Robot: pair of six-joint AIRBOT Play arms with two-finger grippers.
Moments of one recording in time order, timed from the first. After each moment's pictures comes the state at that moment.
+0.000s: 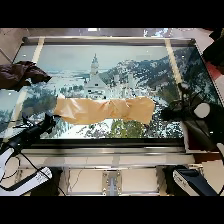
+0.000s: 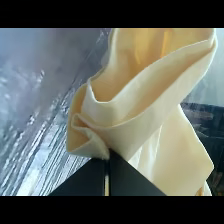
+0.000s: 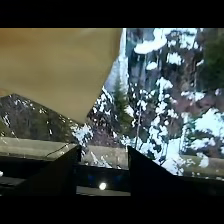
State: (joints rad) left arm 0.53 -1.17 0.29 0.00 -0.79 -0.69; right arm -0.04 -0.90 0.73 -1.32 1.06 1.48
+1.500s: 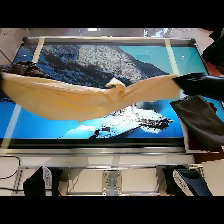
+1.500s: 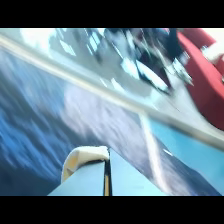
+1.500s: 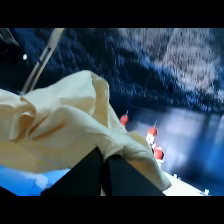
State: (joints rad) left arm 0.80 -0.49 0.98 0.47 -1.01 -1.05; right arm -0.06 -0.68 1.34 -1.00 1.23 1.34
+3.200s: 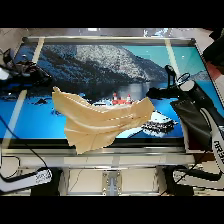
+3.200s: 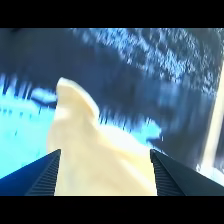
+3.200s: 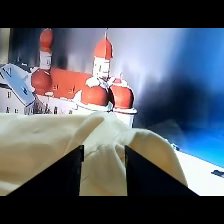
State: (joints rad) left arm 0.28 -1.32 1.28 1.17 -0.93 -1.49; right arm -0.04 -1.36 1.10 -0.97 0.91 1.21
